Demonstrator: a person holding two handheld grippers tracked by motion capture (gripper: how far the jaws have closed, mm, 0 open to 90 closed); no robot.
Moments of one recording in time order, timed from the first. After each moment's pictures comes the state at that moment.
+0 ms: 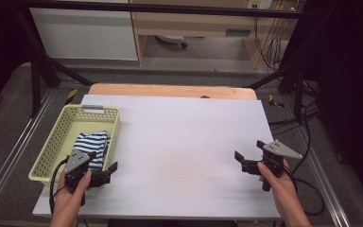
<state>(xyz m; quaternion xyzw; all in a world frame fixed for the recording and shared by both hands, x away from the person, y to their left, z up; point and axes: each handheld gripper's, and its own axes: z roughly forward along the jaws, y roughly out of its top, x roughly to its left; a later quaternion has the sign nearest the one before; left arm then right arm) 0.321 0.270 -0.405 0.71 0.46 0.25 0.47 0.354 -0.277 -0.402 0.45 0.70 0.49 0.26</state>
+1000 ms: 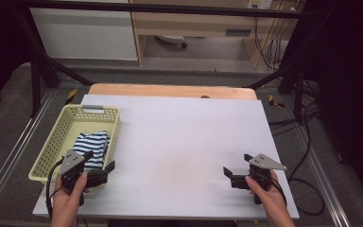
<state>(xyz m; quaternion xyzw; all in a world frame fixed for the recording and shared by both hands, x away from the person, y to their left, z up) 0.317 0.276 -0.403 0.70 0.46 0.25 0.49 0.335 -0.249 -0.435 0.43 0.73 0.48 0.23</state>
